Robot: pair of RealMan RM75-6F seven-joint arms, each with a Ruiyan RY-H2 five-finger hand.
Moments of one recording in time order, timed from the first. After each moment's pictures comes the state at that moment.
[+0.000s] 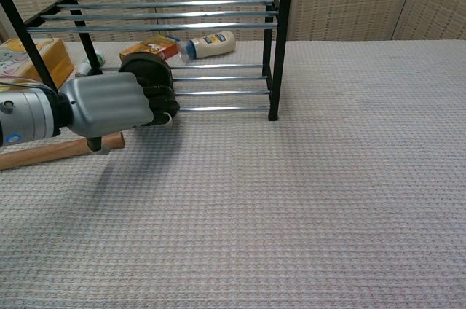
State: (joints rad) left arm -0.85 -1.45 -0.02 -1.41 1.39 0.83 0.91; right arm 0.03 -1.05 0.06 -1.66 -1.52 1.51 0.16
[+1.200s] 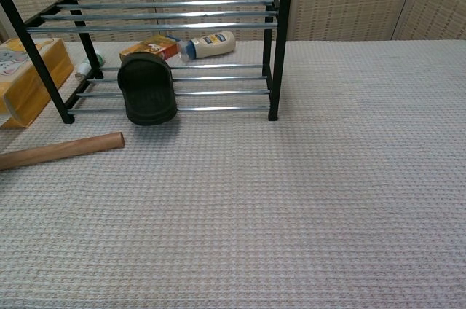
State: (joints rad) left arm -0.36 -1.19 0.05 -1.64 1.30 1.34 0.38; right arm 0.06 -1.06 0.05 -1.66 -1.53 1.47 0.14
